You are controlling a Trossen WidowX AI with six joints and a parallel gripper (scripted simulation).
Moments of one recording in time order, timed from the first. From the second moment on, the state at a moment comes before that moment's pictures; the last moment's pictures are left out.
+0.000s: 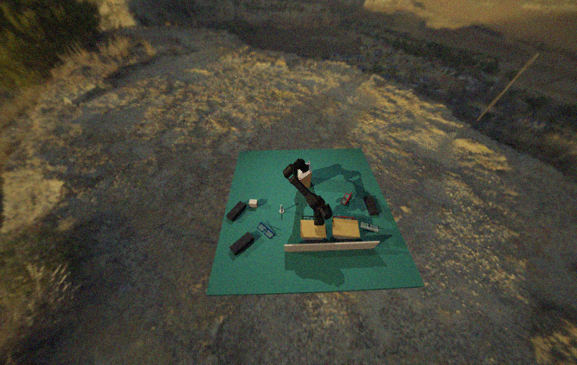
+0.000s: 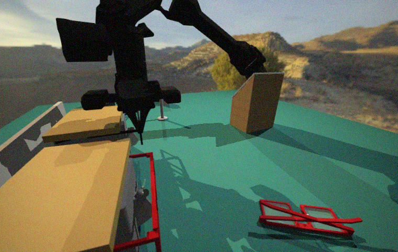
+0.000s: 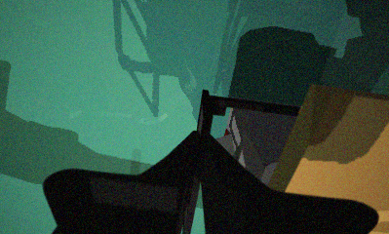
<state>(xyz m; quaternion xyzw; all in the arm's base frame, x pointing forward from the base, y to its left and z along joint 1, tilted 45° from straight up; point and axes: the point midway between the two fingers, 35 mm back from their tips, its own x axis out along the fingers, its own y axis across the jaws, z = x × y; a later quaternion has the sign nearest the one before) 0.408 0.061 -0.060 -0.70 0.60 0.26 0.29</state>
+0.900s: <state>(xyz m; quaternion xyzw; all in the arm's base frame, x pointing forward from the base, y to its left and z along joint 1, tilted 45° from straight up) 0.414 0.059 -0.063 -0.70 0.60 0.26 0.28</state>
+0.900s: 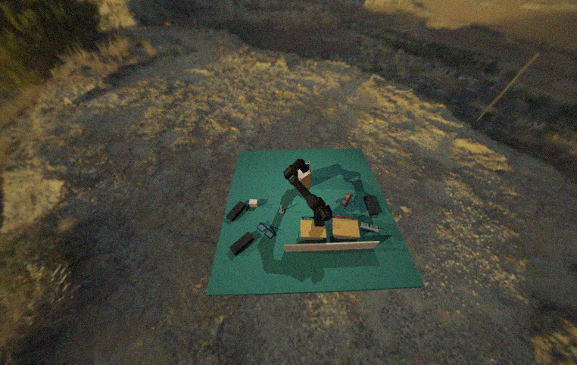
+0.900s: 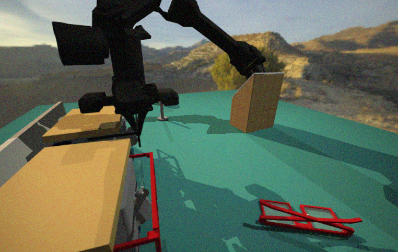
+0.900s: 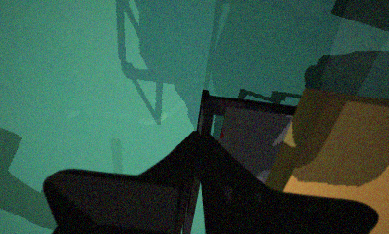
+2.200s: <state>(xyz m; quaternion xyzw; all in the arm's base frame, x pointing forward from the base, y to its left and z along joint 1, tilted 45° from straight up) 0.396 0.078 -0.043 -0.70 0.60 0.26 0.28</state>
